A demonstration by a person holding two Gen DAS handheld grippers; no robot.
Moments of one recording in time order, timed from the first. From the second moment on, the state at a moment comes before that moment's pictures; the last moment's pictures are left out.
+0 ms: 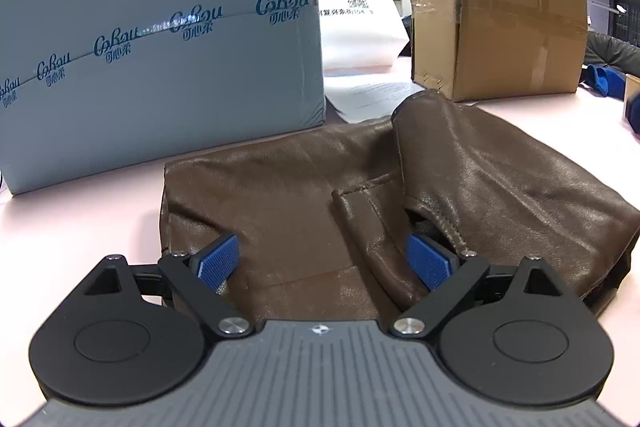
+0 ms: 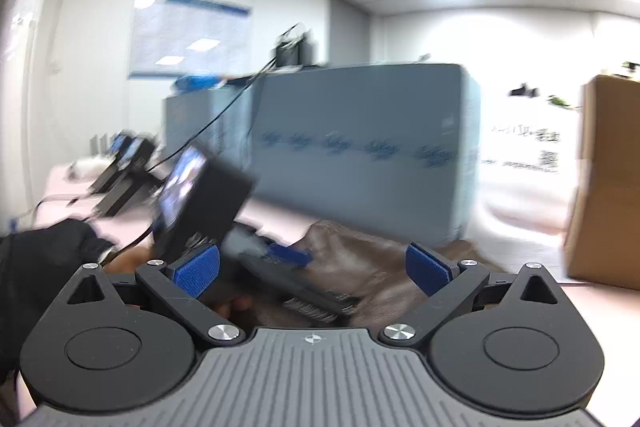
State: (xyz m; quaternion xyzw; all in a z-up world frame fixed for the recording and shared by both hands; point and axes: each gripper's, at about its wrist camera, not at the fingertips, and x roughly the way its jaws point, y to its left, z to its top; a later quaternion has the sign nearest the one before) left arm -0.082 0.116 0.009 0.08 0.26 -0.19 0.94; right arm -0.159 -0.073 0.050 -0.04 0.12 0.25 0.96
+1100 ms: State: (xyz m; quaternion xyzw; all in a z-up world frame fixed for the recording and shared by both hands) left arm -0.089 0.119 0.012 0.10 0.26 -0.17 0.95; right arm -0.117 -0.152 0.012 0.25 0.27 0.03 0.93
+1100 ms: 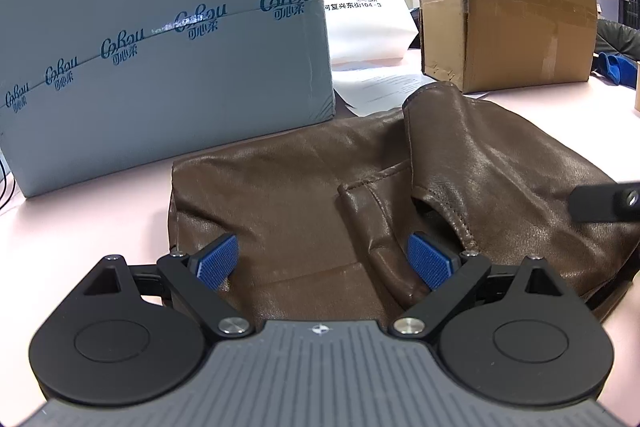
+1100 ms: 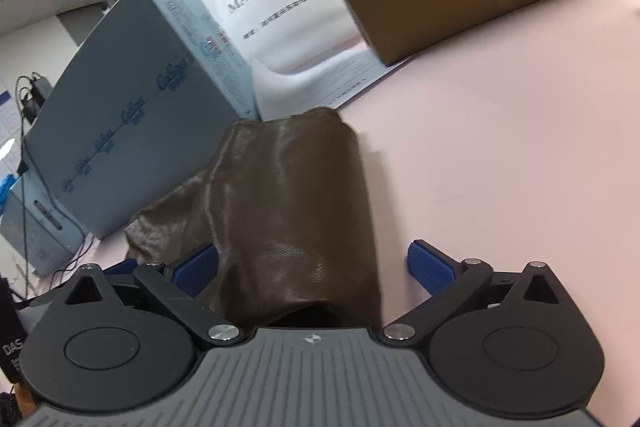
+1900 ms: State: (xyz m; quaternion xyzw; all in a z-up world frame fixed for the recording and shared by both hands) left arm -0.065 0.143 0.006 0.03 0.30 -0.07 0.95; right arm -0.128 -0.112 0.065 -0.02 0.07 -0.08 0.99
